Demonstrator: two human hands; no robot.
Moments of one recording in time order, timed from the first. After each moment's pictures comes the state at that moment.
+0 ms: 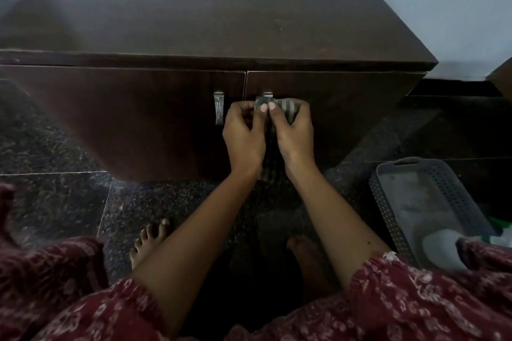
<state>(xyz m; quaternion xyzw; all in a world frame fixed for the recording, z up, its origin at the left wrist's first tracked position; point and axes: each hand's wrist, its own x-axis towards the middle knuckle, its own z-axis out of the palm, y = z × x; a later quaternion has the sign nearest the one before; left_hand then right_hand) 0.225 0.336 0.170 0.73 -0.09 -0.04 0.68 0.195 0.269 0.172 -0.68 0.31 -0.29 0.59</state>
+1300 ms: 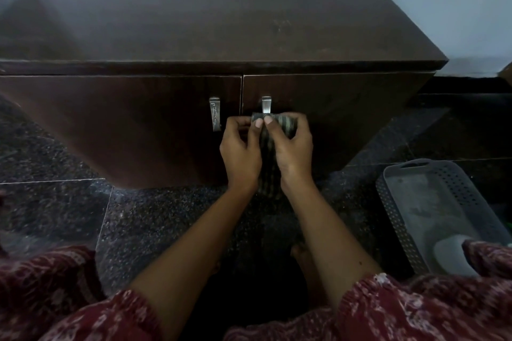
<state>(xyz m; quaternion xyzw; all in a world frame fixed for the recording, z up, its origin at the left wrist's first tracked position) 0.226 0.335 0.145 0.74 -0.11 0.00 0.67 0.194 0.273 0.154 -0.63 0.32 -0.30 0.64</state>
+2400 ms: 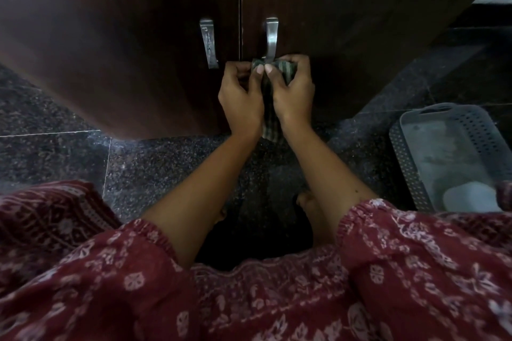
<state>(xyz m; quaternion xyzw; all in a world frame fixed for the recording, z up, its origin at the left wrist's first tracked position) 0.234 0.328 0.114 0.75 -0.08 0.01 0.65 0.207 0.268 0.116 -0.71 0.31 -0.32 0.54</state>
